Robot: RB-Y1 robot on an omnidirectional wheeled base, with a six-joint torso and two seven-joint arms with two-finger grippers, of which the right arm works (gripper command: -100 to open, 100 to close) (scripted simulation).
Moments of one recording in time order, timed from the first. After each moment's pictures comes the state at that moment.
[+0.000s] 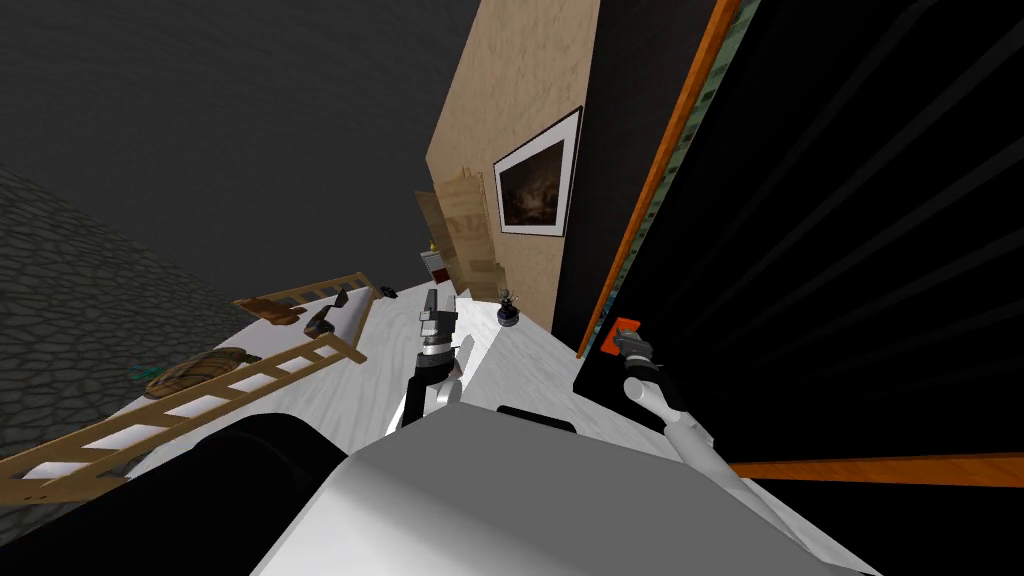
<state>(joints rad) -0.10 -0.38 0.09 -1.07 -0.83 -0.42 -1.19</state>
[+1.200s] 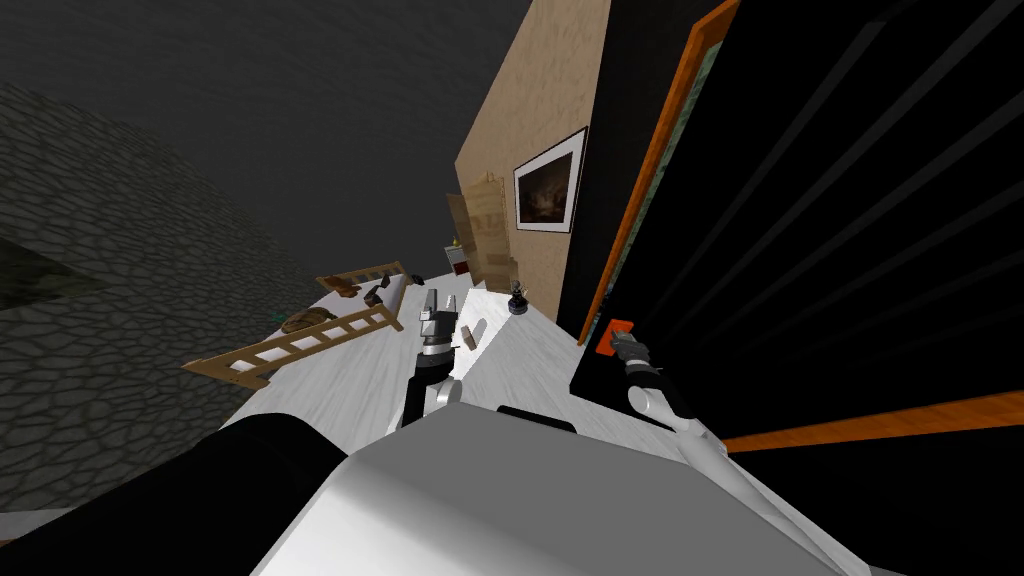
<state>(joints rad) -0.05 -0.46 0.20 -1.15 -0.81 -0.43 -1.30</state>
